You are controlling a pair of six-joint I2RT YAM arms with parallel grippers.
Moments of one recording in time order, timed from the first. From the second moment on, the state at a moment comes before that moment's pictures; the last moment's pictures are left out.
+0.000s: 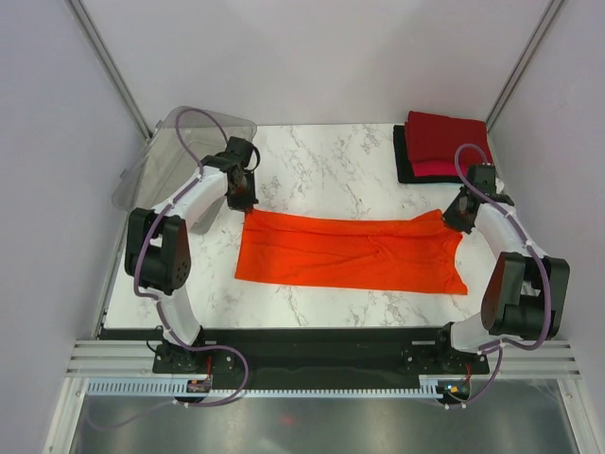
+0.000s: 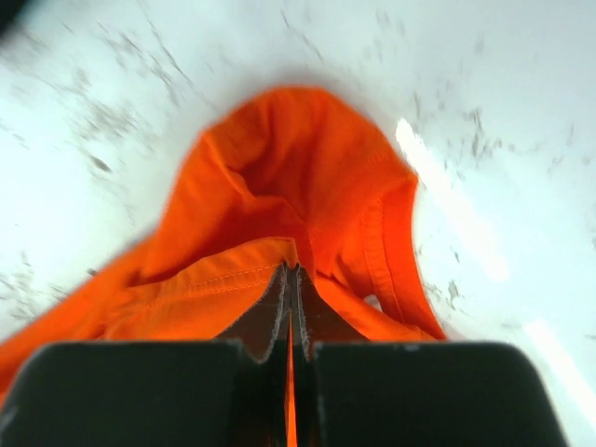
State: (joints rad) left arm -0.29 1.83 1.43 -0.76 -0.07 -0.35; right arm -0.17 1.49 0.98 -0.53 0.09 0.52
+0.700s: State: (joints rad) left arm -0.28 2.09 1.76 -0.70 -0.11 -0.30; right arm -0.17 1.71 1.20 -0.16 -0.06 0.44
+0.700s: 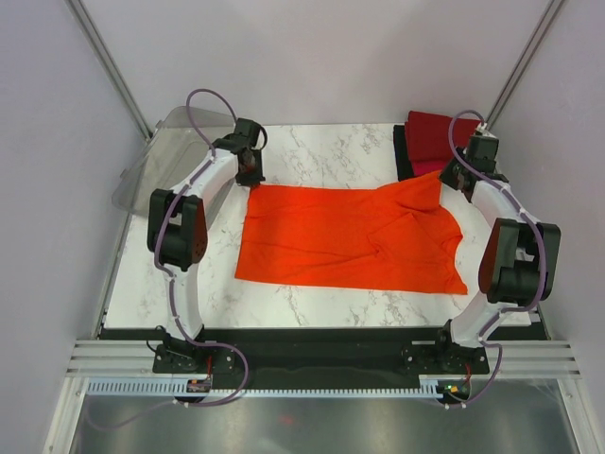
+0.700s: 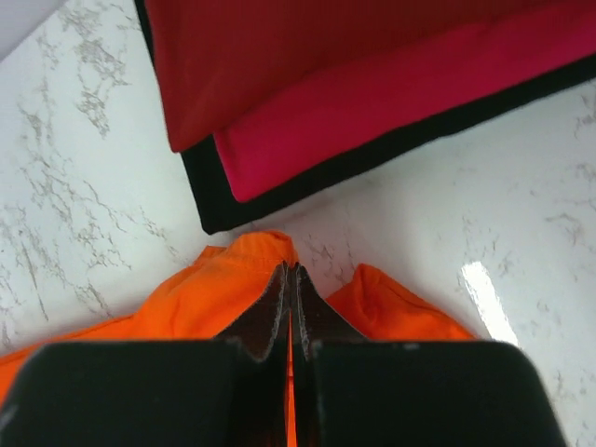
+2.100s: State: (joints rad) left arm -0.26 2.02 1.61 -0.59 -0.06 -0.17; right arm -0.17 1.49 1.00 -0.28 0.07 0.41
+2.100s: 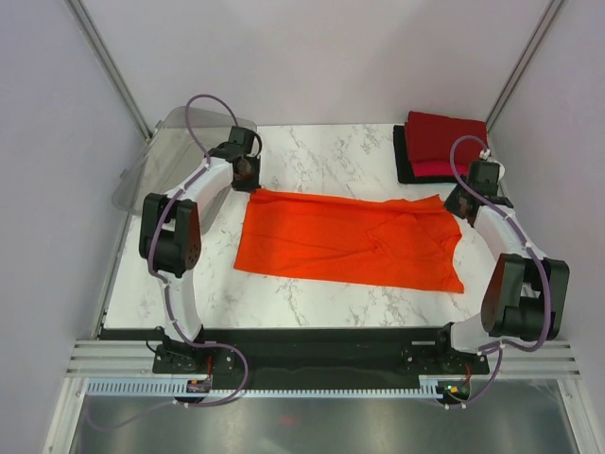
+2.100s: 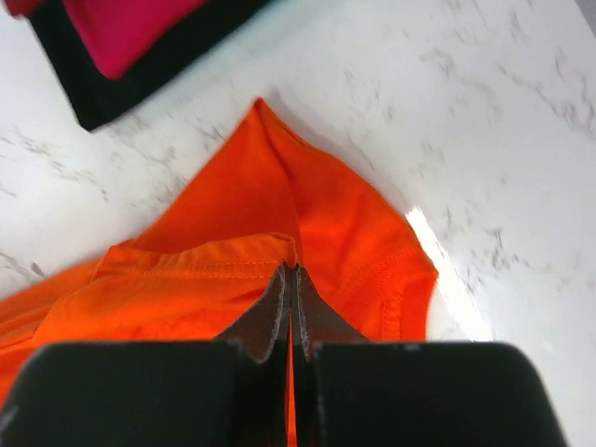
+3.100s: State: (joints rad) left arm -0.26 1.78 1.28 -0.57 -0.05 -0.17; right arm -0.17 1.12 0.65 -0.42 0.12 0.57
